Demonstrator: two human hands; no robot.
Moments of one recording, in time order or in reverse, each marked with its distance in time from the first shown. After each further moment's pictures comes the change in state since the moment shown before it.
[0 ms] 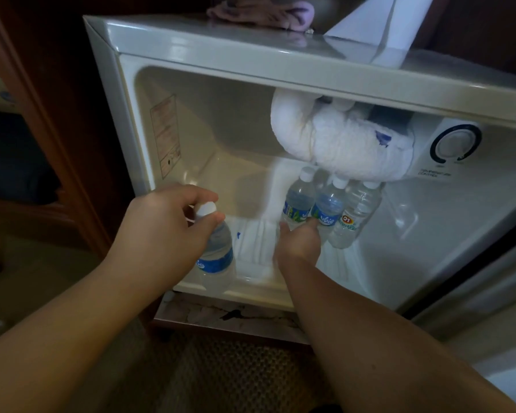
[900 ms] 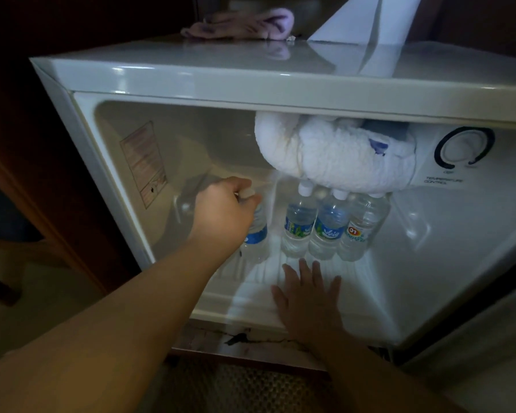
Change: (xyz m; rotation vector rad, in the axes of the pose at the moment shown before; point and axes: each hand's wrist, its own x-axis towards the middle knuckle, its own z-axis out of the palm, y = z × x) left_hand 0.094 0.021 0.104 -0.152 0.030 -0.193; right_hand -0.022 0.086 -0.023 -0.736 -0.457 -0.558
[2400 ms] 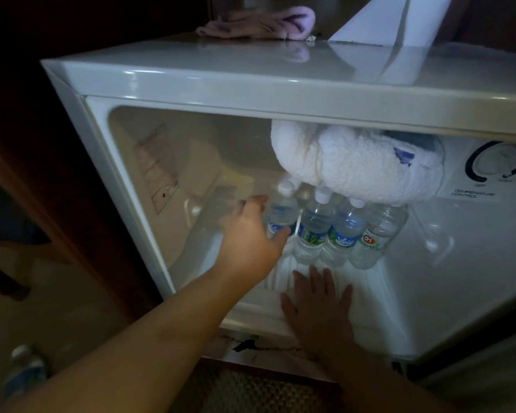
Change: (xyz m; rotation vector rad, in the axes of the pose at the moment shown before) left_hand -0.020 -0.020 0.029 -0.023 -0.130 0.038; right_hand 0.001 -0.001 -0.002 -0.038 -0.046 0.031
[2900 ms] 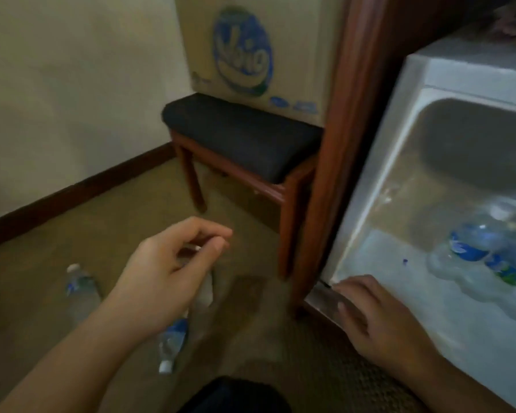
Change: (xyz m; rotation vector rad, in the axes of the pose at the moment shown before) left_hand -0.235 -0.061 -0.301 0.053 0.276 -0.302; right_hand -0.079 -0.149 -0.061 0.346 0.126 -0.922
